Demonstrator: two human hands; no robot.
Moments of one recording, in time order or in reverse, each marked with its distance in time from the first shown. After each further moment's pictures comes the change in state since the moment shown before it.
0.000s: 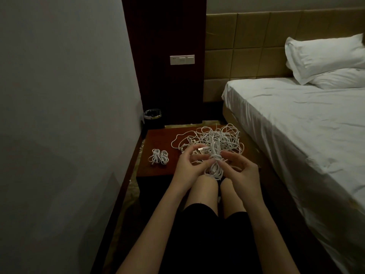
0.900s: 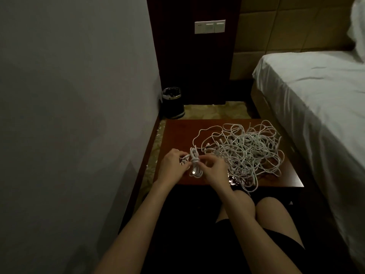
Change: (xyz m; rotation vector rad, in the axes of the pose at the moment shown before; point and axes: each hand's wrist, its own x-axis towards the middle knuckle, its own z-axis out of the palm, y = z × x) left_hand 0.125 -0.071 -0.130 0.919 0.193 -0.170; right_hand 0.135 0.106 0.140 -0.355 -0.203 0.203
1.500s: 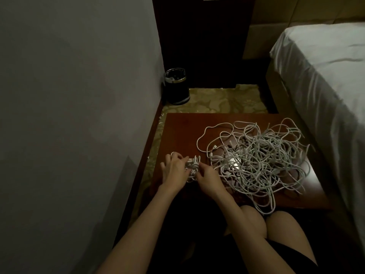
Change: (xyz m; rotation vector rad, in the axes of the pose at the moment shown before) left_hand 0.066 -0.040 0.055 0.370 -0.176 -0.107; right_hand 0.069 0.040 0.041 -0.267 -0.361 0.086
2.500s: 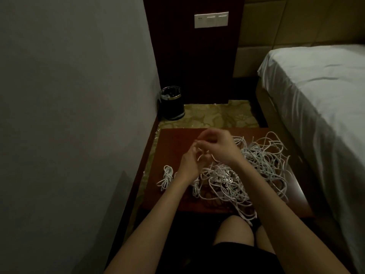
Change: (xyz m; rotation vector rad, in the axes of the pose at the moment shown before) left_hand 0.014 0.088 -0.047 -0.731 0.058 0.194; right_hand -0.005 -0.079 -0.139 0.210 0.140 -0.284
